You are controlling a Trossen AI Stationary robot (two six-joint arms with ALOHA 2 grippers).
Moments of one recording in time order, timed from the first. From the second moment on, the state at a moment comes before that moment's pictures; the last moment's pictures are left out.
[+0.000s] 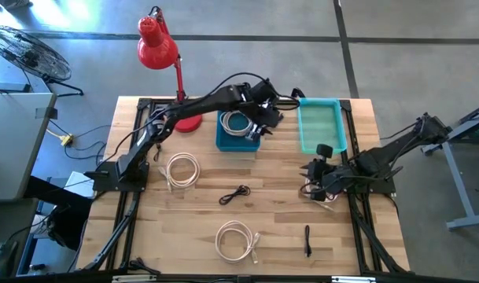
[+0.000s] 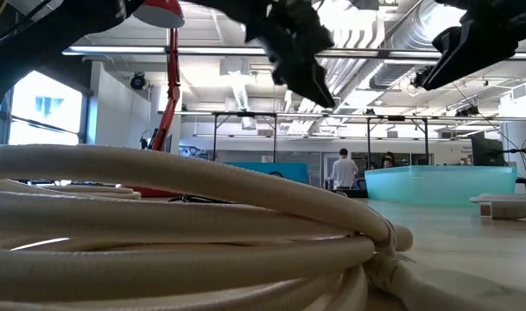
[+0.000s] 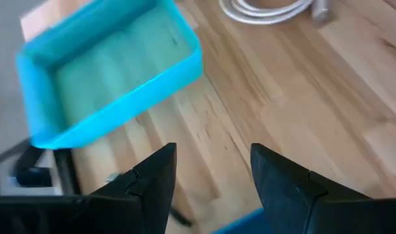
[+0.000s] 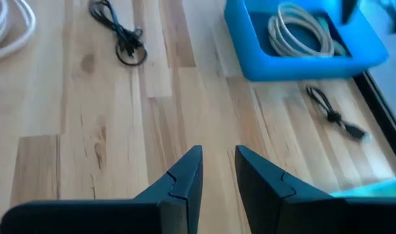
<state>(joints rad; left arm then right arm) 0.34 2.24 2.28 -0.90 0.28 0.81 0.46 0.93 0.70 -0.70 0.60 0.37</state>
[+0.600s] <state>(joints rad) 0.15 2.03 2.32 -1.54 0.16 0.74 0.03 0.93 0.69 -0.39 0.27 -0.15</state>
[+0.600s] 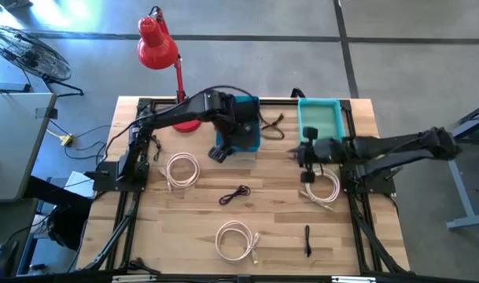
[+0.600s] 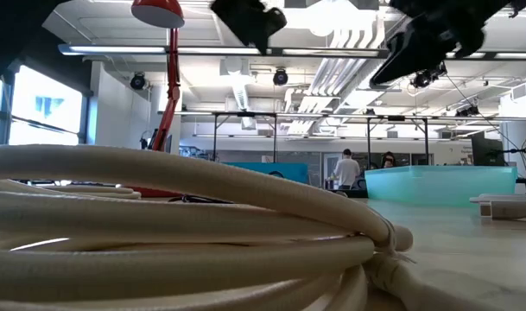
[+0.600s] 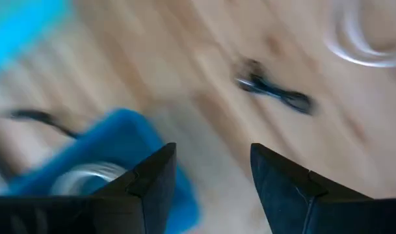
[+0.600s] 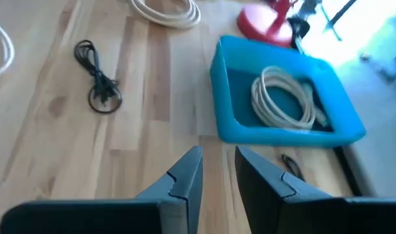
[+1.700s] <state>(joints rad) -0.02 2.03 1.81 -1.56 0.06 0.49 -0.60 1.69 1.01 -0.36 -0.04 -0.57</state>
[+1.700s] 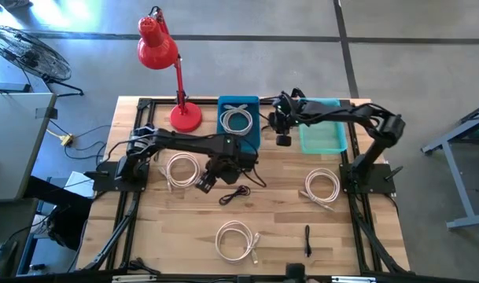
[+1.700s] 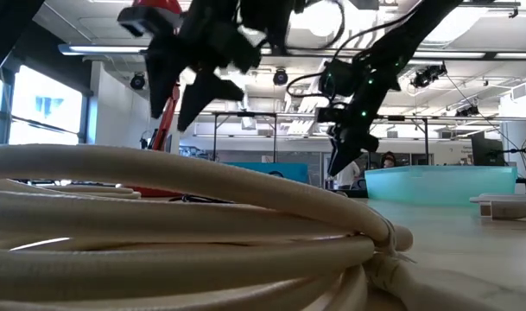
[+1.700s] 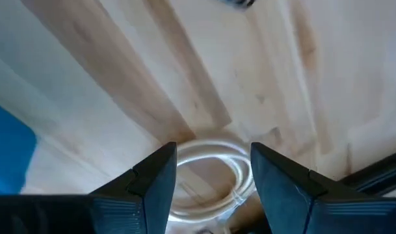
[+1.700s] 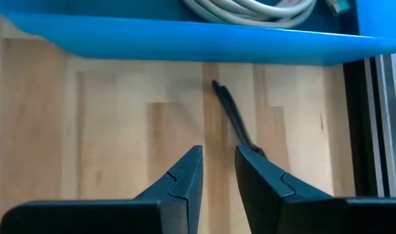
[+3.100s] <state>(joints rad) -0.02 2.03 1.59 -1.32 0.02 0.44 -0.66 1.97 1.19 -0.43 -0.12 -0.58</state>
